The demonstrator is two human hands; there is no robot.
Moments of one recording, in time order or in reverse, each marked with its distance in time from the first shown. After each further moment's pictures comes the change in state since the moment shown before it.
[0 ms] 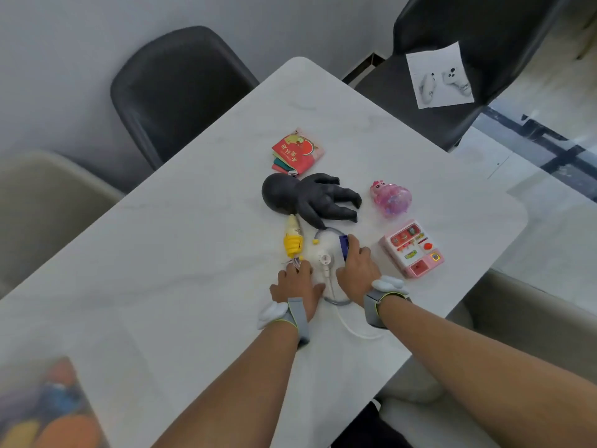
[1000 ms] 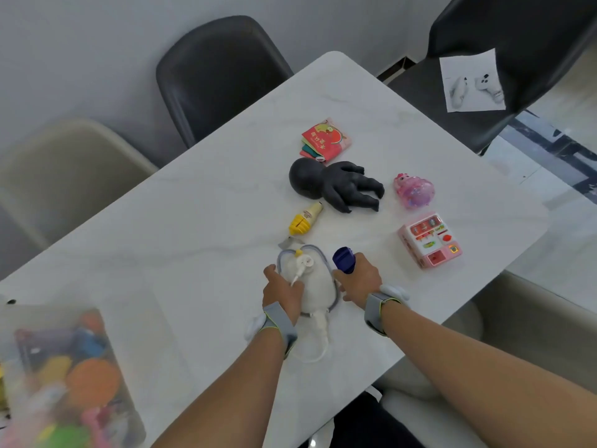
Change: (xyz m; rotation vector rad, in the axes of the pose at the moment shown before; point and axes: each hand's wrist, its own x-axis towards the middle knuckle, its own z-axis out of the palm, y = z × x) left_hand -0.054 -0.068 0.009 -0.627 0.113 -0.446; right_hand -0.049 -0.010 0.023 0.408 -0.220 0.140
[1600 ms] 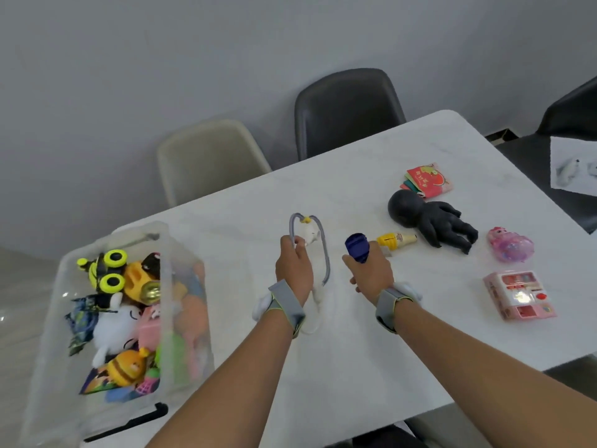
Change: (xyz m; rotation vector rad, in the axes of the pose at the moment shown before) left_hand -0.034 -0.022 -0.178 -0.370 0.406 0.117; right_hand -0.108 -0.140 0.088 0.004 -0.065 -0.333
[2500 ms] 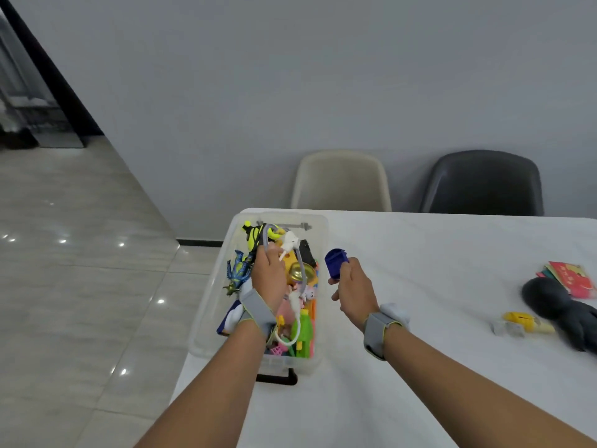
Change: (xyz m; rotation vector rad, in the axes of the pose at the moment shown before) left_hand 0.029 -0.175 -0.333 -0.403 0.453 -0.062; right_hand -0.182 -0.151 0.275 -0.108 -0.340 -0.321
